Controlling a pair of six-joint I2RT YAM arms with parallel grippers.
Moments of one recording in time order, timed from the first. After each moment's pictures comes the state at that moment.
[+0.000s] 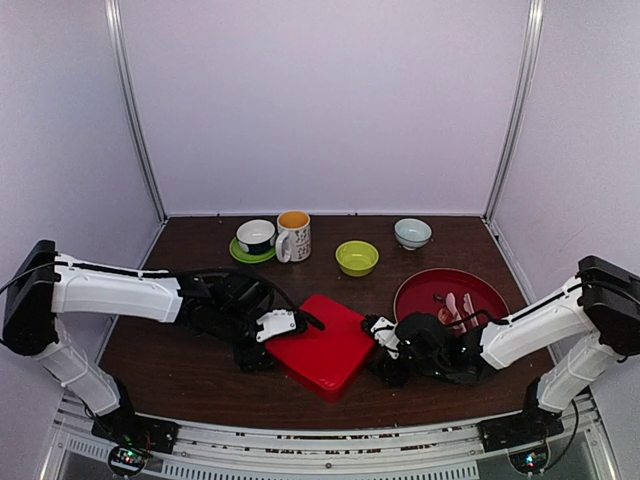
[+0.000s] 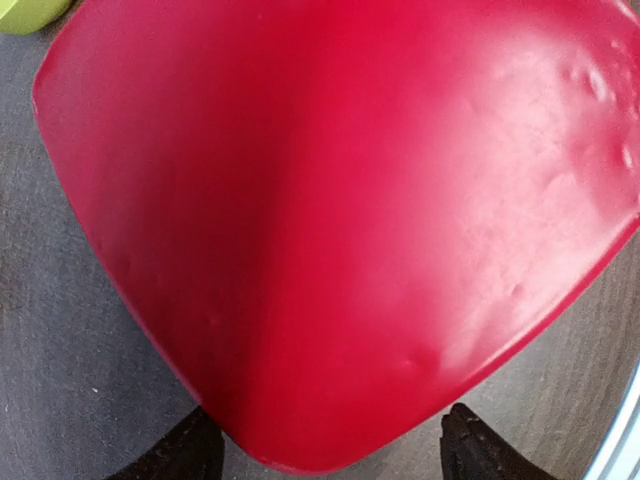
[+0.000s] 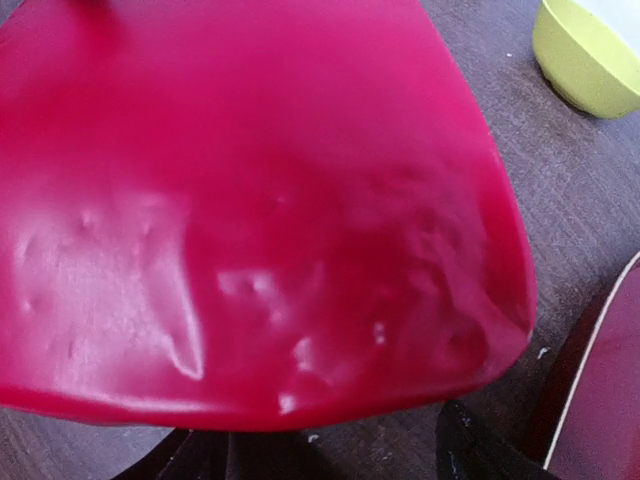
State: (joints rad) left arm -0.96 1.54 0.90 -0.48 0.04 0.39; right arm 1.06 1.52 0.49 0.26 0.22 0.08
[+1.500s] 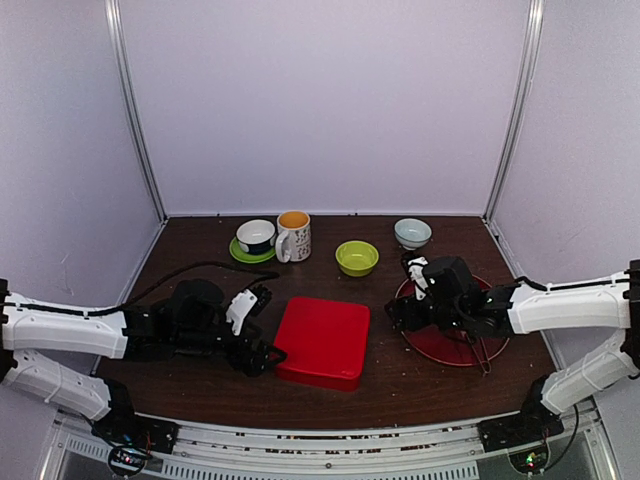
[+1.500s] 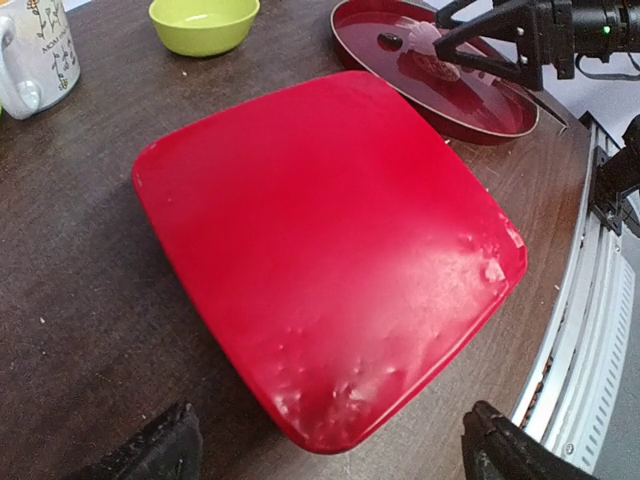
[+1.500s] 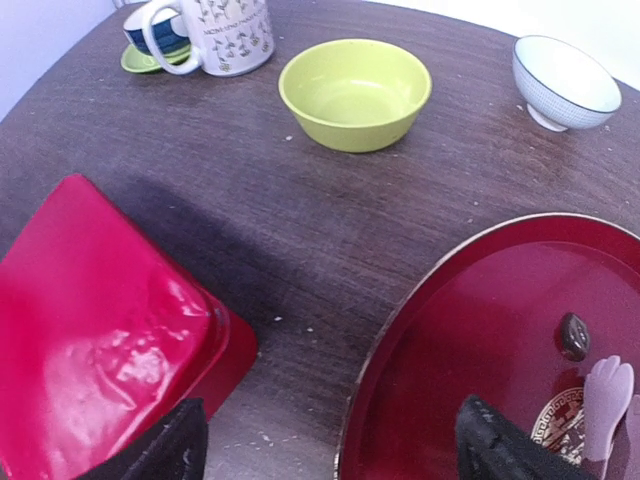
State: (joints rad) left arm -0.99 1.17 0.54 0.00 0.09 -0.27; right arm 0.82 1.33 0.66 -0.02 0.27 0.31
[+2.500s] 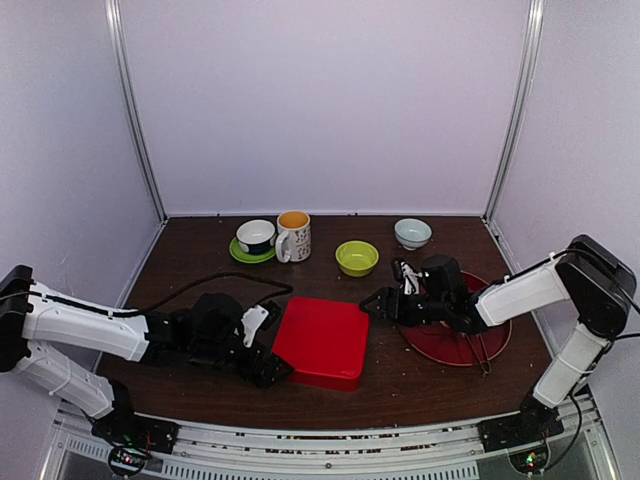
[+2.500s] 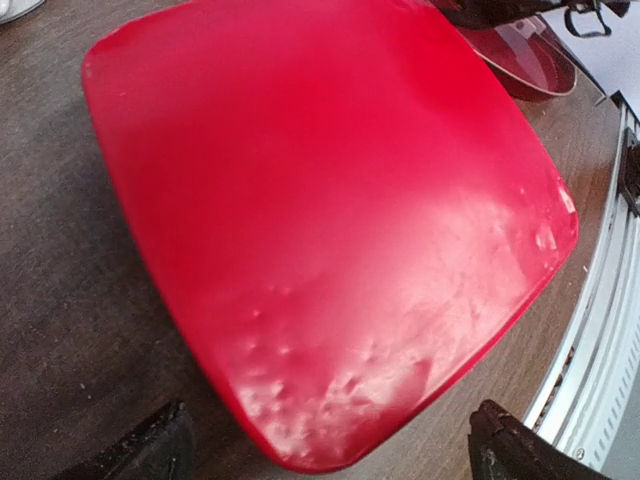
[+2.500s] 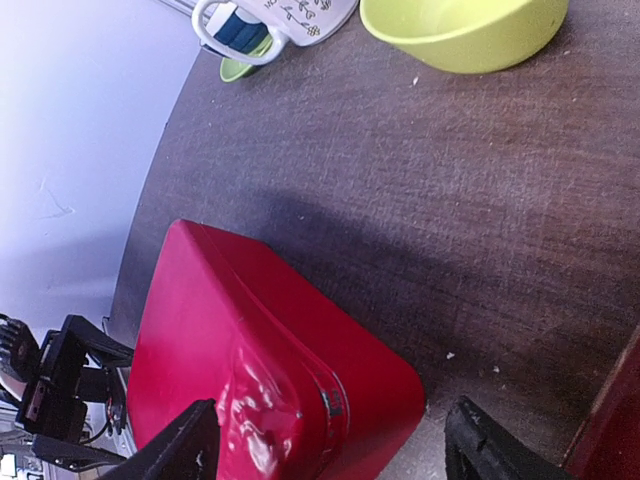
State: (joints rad) left arm -1.03 1.31 0.54 0.02 0.06 -0.39; right arm 0.65 1.64 0.64 0.46 -0.35 0.73
